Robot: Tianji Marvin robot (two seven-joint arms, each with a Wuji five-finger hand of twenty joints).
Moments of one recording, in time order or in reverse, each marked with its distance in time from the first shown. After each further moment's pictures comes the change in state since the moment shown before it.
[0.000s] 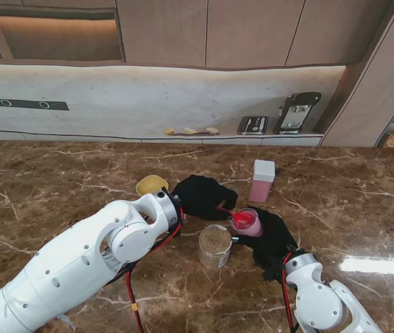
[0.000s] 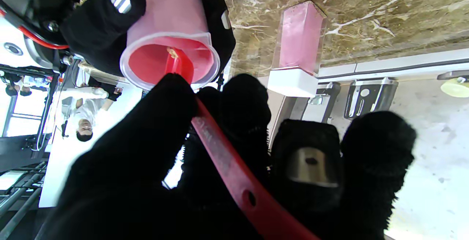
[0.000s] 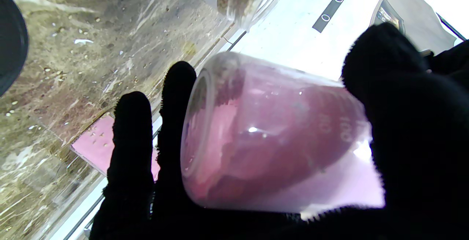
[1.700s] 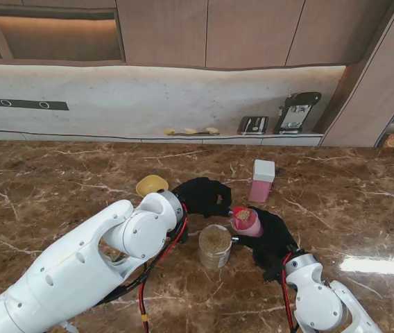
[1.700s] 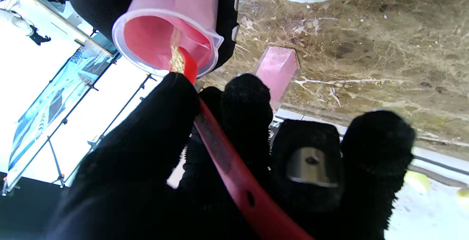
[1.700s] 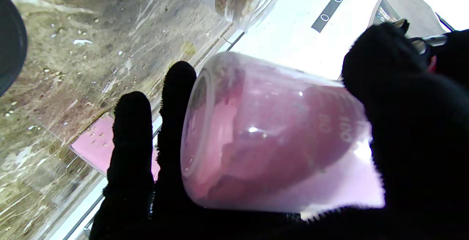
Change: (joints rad) left arm 0.012 -0.018 0.005 -0.112 -0.291 0.456 -0.155; right arm -0.004 0.000 0.000 -0.004 0.000 -0.002 -0.003; left_hand 0.034 0.003 -0.043 0.003 0.000 0.024 0.000 -0.002 0.000 0.012 0.000 0.000 0.000 0.000 0.000 0.000 -0.013 0.000 0.000 0.000; right_hand 0.000 0.000 0.000 0.000 0.000 0.000 0.000 0.000 0.000 0.000 0.000 0.000 0.000 0.000 0.000 0.000 0.000 0.000 0.012 0.000
